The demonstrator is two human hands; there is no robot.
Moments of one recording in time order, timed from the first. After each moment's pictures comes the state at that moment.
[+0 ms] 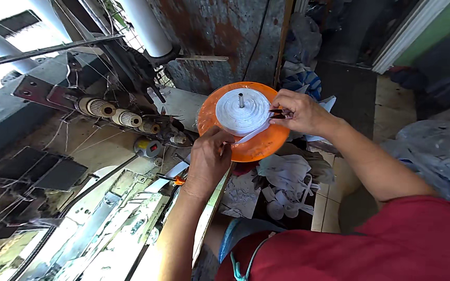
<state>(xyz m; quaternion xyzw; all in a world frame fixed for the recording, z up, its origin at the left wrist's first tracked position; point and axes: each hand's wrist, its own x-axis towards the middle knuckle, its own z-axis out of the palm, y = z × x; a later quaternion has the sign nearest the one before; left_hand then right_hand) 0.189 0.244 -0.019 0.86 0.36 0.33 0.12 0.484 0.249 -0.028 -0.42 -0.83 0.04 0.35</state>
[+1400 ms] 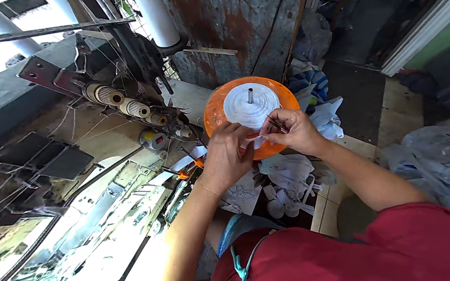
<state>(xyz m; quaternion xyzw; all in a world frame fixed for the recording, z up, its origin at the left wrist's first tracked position) 0.207 0.238 -0.021 0.88 0.33 0.32 0.09 0.428 0.224 -0.044 -0.35 -0.71 0.34 0.50</state>
